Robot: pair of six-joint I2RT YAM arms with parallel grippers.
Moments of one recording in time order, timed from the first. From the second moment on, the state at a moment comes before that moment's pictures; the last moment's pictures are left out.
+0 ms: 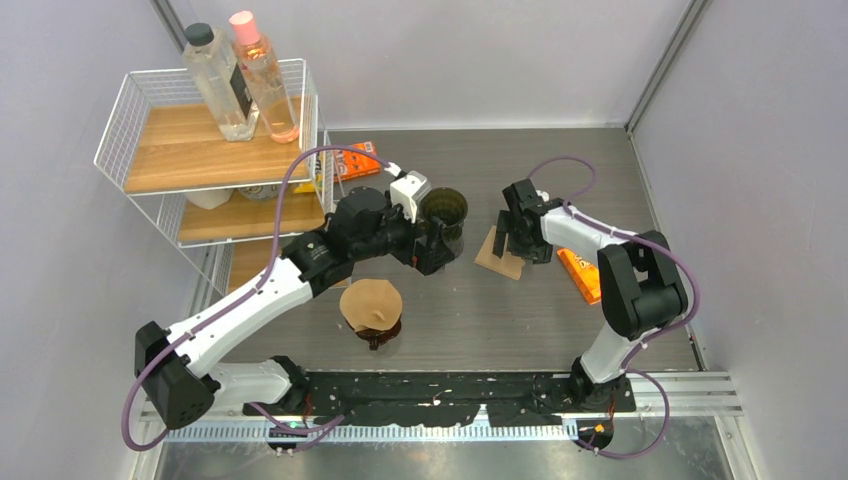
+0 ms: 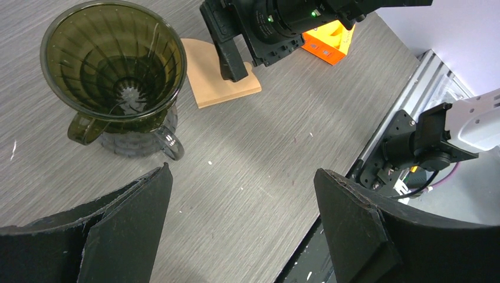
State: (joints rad) left arm -0.80 1.21 1.09 -0.30 0.20 -0.27; right arm 0.36 1.69 1.05 -0.57 0.19 0.53
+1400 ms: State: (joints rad) left arm -0.81 1.21 1.09 -0.31 0.20 -0.29; right arm 0.37 1.41 0.95 -0.41 0.15 0.53
